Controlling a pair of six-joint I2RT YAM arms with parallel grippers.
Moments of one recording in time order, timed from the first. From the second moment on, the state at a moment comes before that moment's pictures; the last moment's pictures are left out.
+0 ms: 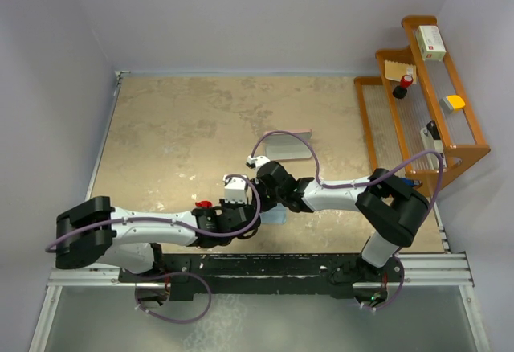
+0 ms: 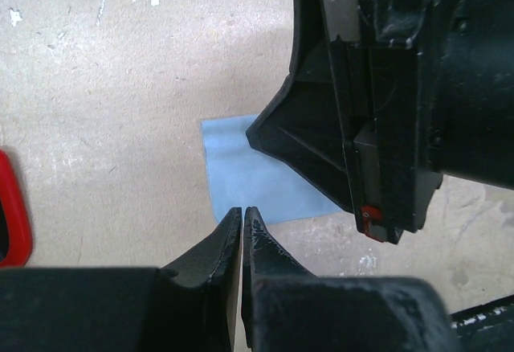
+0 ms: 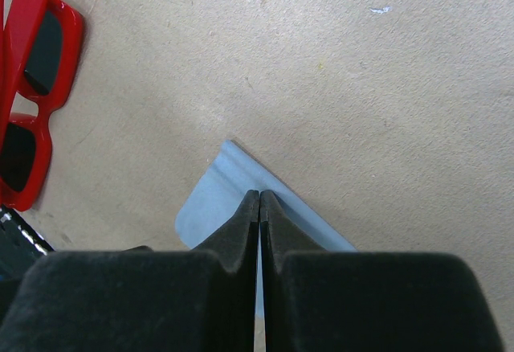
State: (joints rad) left arm -1.29 1.30 0.61 -0.24 -0.68 -1.01; right arm 0.95 1.66 0.78 0.06 -0.05 0.46
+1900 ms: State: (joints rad) left arm -1.25 1.52 0.80 -0.43 -0.56 -1.06; right arm 0.95 1.02 0.57 -0.32 0.17 0.55
